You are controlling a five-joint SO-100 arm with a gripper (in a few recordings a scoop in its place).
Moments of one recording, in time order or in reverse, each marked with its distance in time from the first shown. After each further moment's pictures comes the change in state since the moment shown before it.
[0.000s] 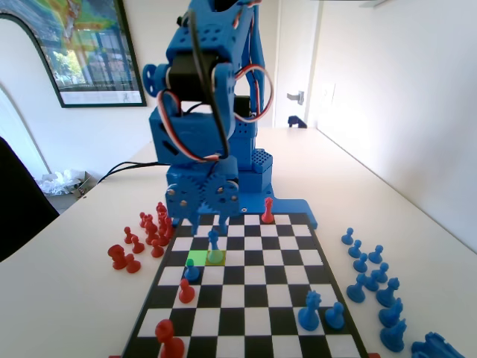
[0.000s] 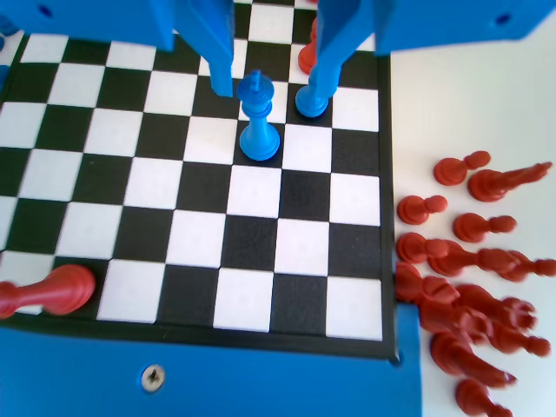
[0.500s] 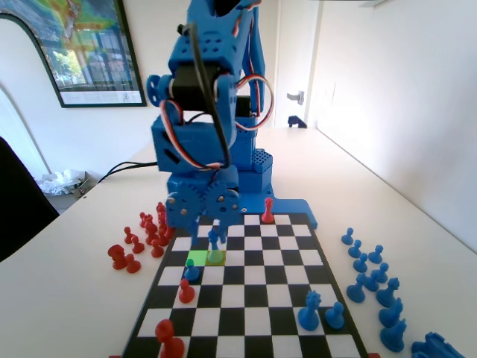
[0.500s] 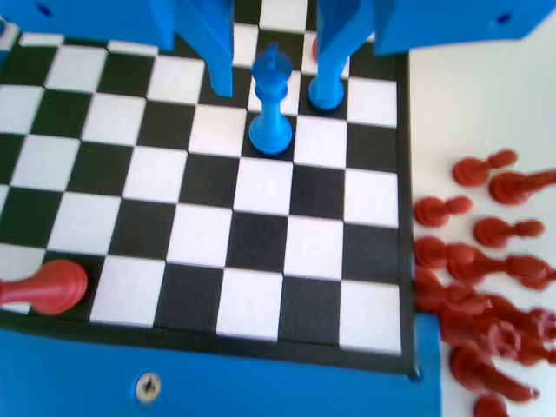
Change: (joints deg) arm -1.8 0.0 4.0 -5.3 0.0
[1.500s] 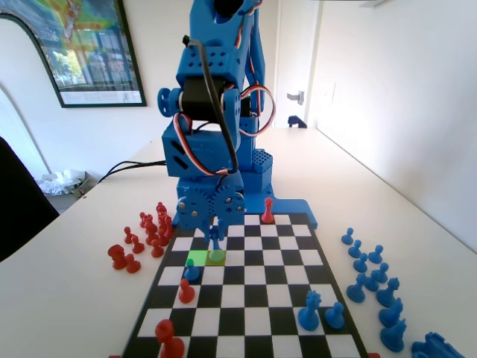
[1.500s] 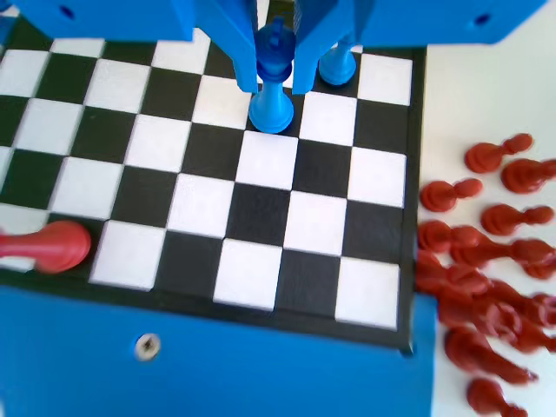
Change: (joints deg) arm 0.7 0.0 0.8 3.9 -3.2
